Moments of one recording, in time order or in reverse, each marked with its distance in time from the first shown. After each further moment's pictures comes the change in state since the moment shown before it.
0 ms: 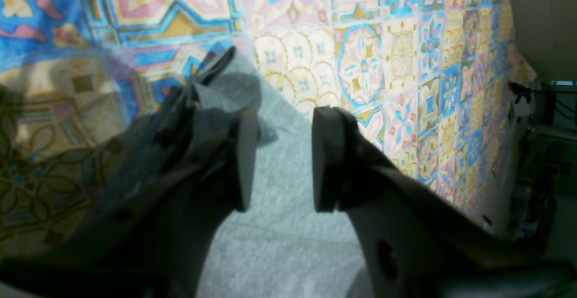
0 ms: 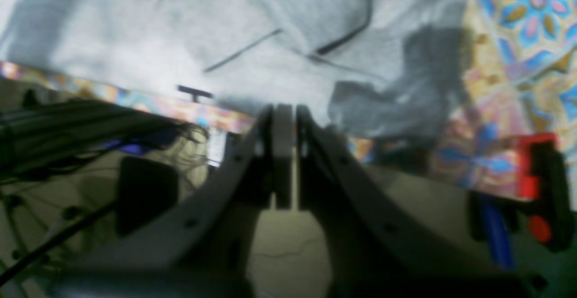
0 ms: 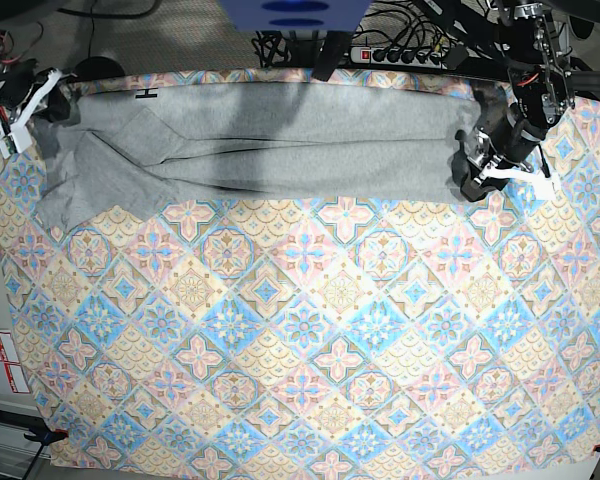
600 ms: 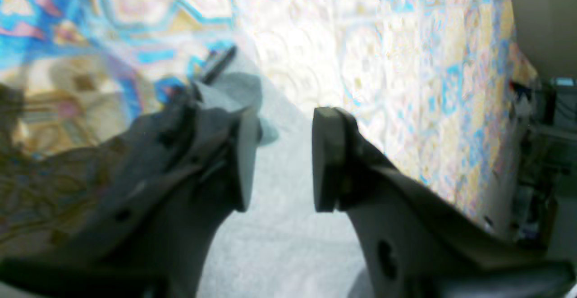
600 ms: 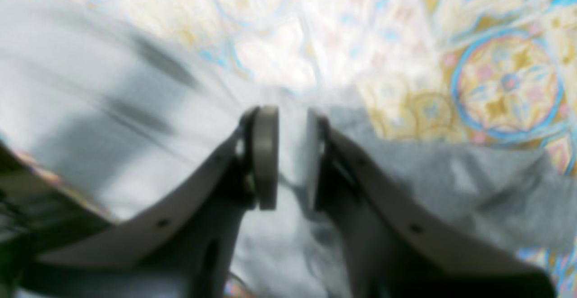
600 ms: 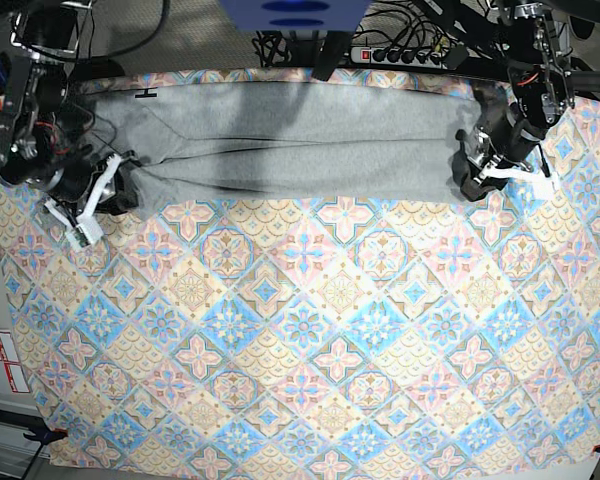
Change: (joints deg) left arm 0.2 0.0 0.0 0.0 0.2 0.0 0.0; right arm 27.3 -3.6 -22.3 -9.7 -12.1 0.0 0.1
